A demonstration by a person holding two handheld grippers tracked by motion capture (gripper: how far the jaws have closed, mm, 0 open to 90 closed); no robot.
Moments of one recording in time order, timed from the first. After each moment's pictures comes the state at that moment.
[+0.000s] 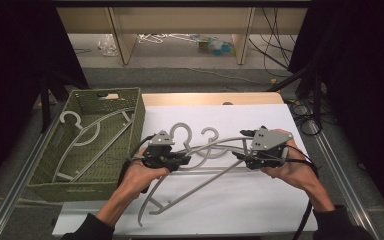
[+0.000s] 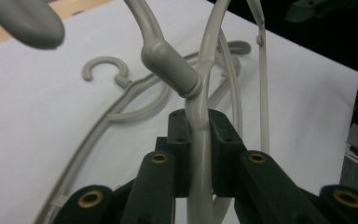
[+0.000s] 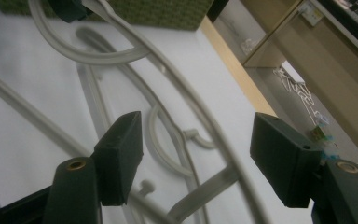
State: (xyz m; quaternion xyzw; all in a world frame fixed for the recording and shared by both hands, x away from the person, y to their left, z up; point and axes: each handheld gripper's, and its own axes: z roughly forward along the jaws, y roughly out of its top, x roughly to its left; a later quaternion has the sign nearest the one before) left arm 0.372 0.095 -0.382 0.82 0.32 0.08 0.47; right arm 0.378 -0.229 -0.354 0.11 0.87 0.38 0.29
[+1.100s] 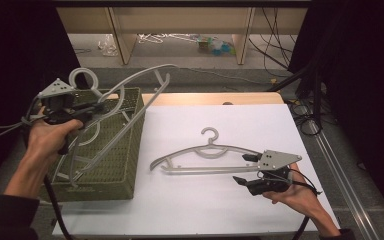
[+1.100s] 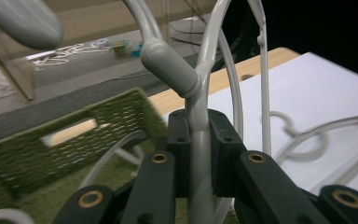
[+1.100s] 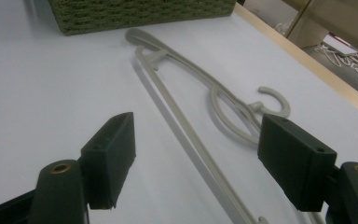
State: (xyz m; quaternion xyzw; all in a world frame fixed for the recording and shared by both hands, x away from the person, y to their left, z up) left arm 0.404 0.280 -0.279 0.73 0.44 0.26 0.46; right arm 0.342 -0.243 -0.401 0.18 0.86 0.44 0.19
